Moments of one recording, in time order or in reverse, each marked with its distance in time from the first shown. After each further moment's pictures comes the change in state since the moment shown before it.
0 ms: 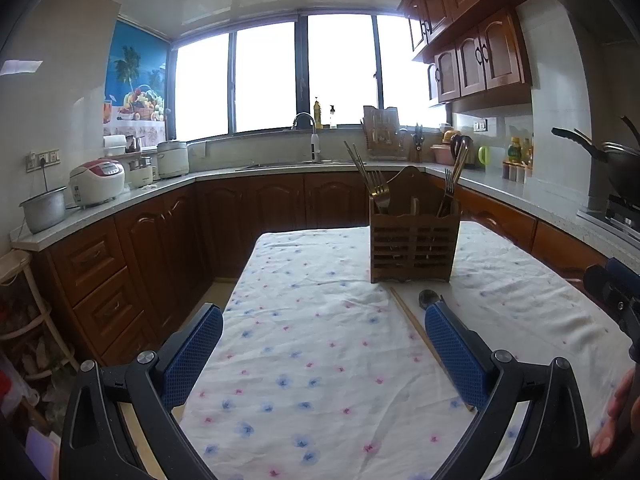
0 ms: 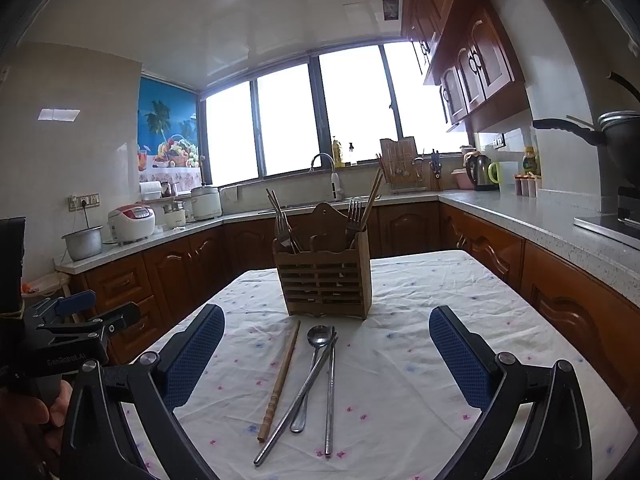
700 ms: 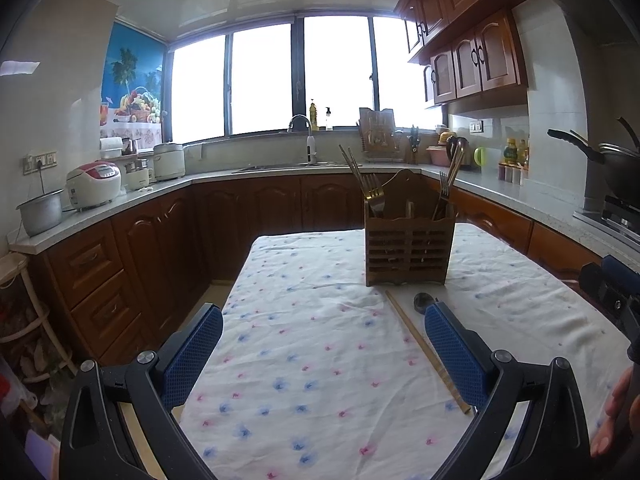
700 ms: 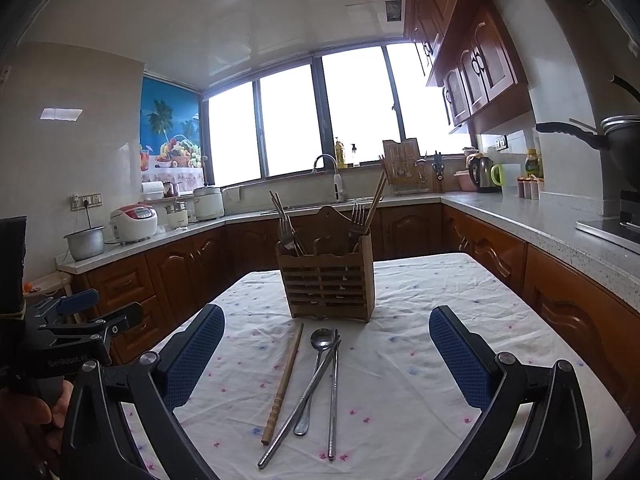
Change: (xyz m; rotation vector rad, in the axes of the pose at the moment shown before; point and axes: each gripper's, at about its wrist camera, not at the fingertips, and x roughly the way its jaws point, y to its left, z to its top) left arm -0.002 -0.001 0.003 0.004 -0.005 -0.013; right arm -0.001 0.006 0.004 -0.007 -0.003 0.008
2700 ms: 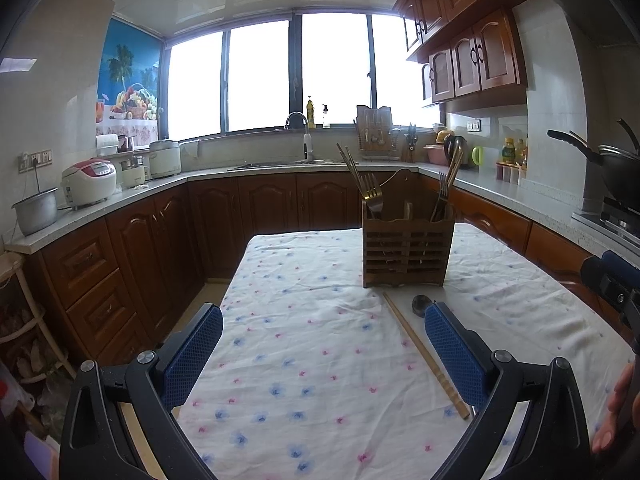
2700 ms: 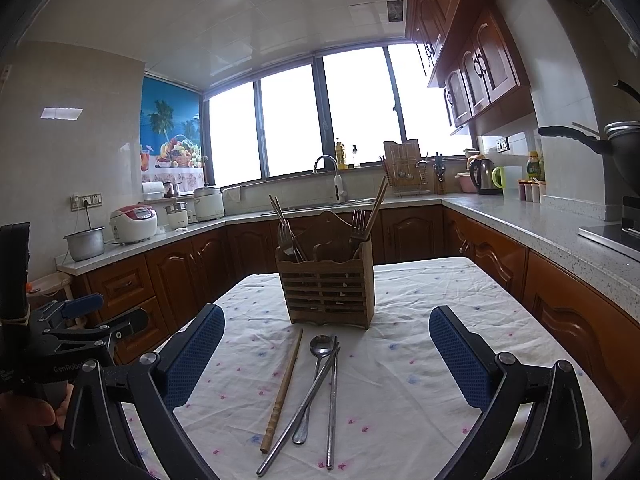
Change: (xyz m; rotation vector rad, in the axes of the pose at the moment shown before) left arm 0.008 -0.004 0.004 -0.009 0.011 -0.012; right arm 0.003 -0.001 0.005 -0.002 -0.002 0.003
